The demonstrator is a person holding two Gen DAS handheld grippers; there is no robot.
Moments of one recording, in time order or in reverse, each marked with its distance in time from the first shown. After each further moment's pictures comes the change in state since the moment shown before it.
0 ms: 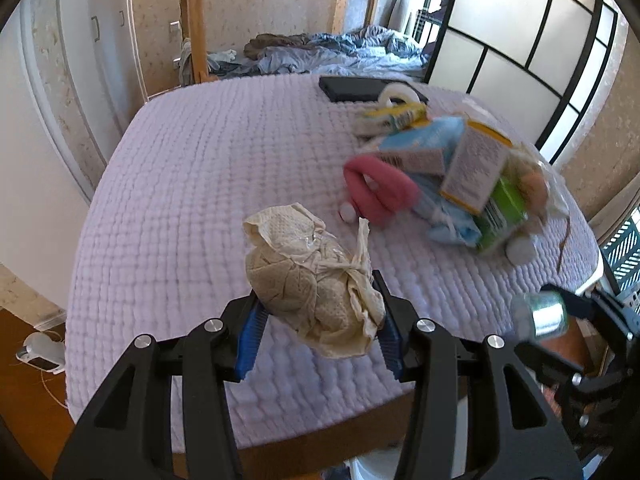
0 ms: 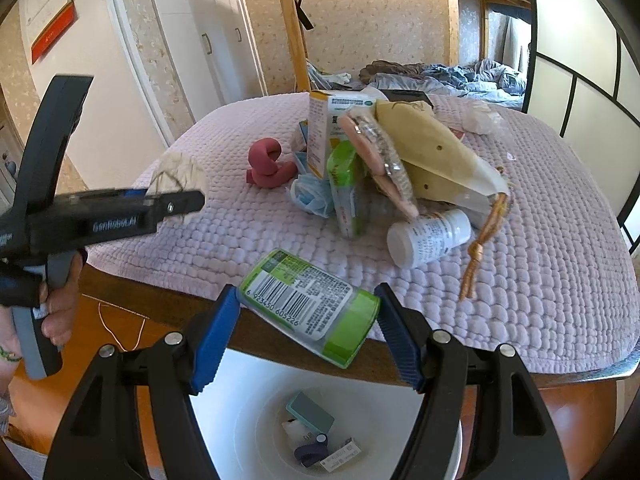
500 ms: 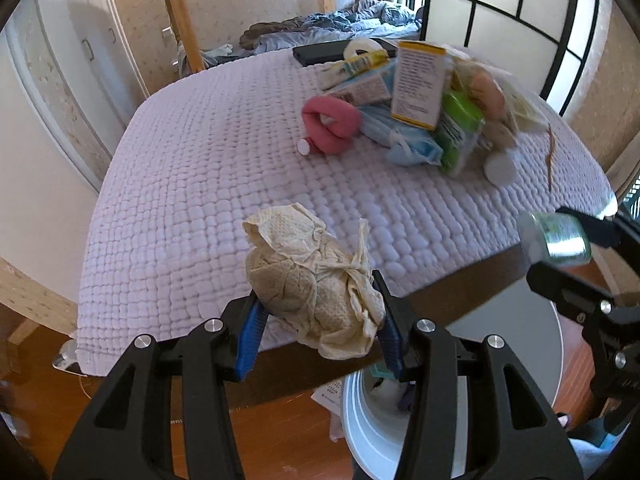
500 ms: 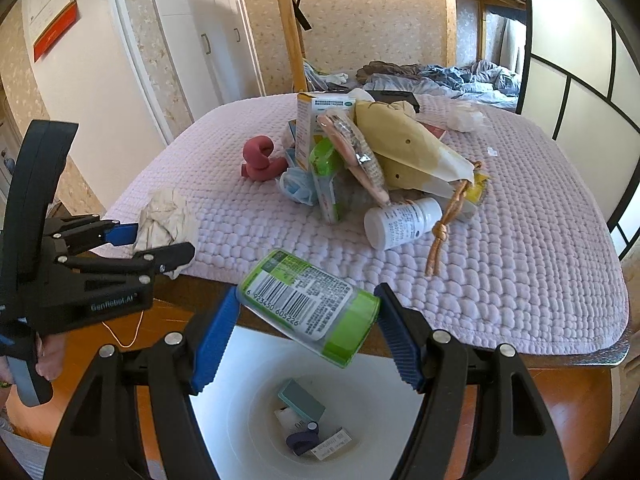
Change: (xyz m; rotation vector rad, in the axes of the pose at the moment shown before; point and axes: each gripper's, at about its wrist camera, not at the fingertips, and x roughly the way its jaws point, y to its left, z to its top) left arm -0.012 -0.044 -0.033 0.119 0.066 0.103; right arm -0.038 -0.007 -0.018 -0.018 0.003 -0.014
